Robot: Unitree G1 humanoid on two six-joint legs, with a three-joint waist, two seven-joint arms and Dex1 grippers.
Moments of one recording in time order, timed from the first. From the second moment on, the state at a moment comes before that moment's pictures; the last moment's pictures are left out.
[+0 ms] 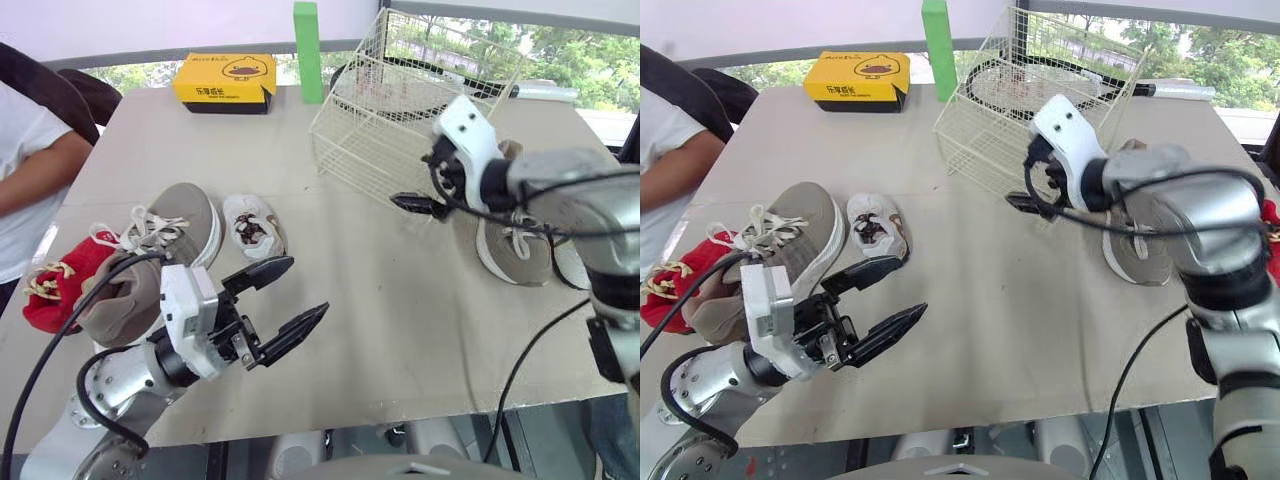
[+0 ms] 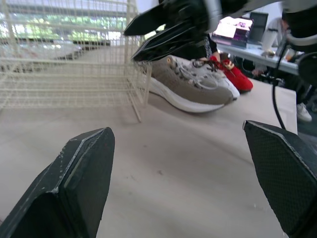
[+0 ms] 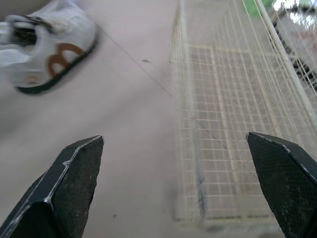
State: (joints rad) left arm 0.37 0.59 0.31 -0.88 -0.81 0.39 -0.69; right arm -1.02 -0.64 0.25 -0.22 0.50 1.25 0.53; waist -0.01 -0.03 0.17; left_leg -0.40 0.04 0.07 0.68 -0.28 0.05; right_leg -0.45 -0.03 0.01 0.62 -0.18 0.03
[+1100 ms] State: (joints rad) left arm 0.63 0.50 0.26 -0.84 -0.63 0.17 -0.74; right arm -1.03 -0.82 0.55 0.07 0.16 0.74 1.17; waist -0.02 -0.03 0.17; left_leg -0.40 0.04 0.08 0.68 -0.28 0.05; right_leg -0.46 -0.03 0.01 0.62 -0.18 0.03
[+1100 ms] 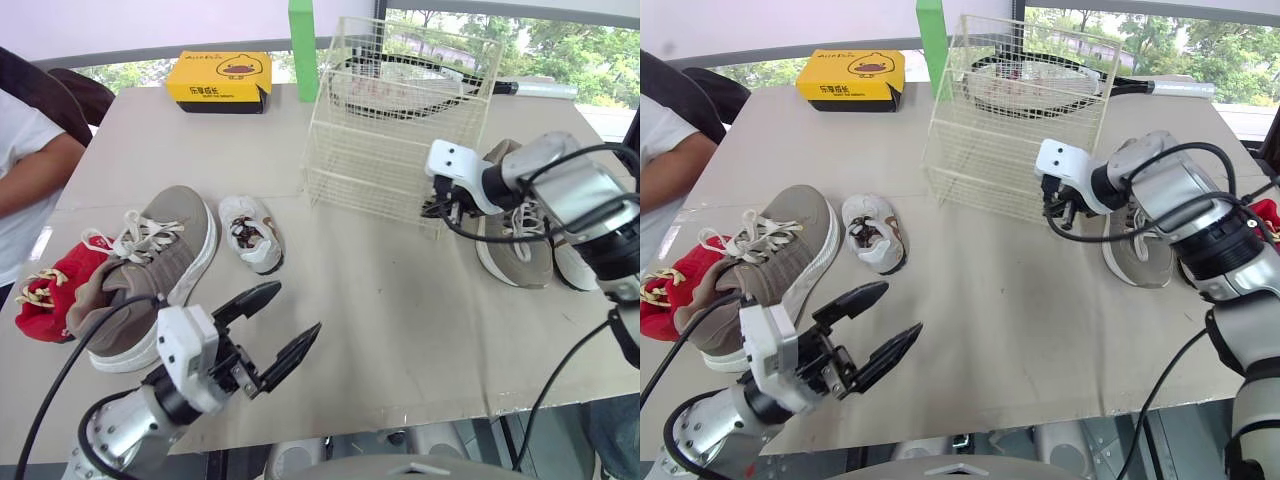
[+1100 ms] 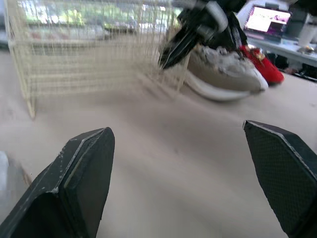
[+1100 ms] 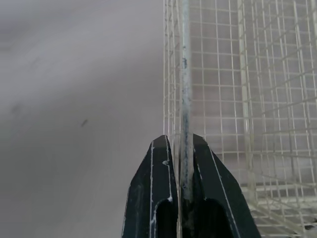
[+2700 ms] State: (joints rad) left arm 0.84 0.45 0.24 -0.78 -0.56 -0.06 -0.81; right arm -0.69 -0.80 0.23 -0.22 0.32 0.59 1.32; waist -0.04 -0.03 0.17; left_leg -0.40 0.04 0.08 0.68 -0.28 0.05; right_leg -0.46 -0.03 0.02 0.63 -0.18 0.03
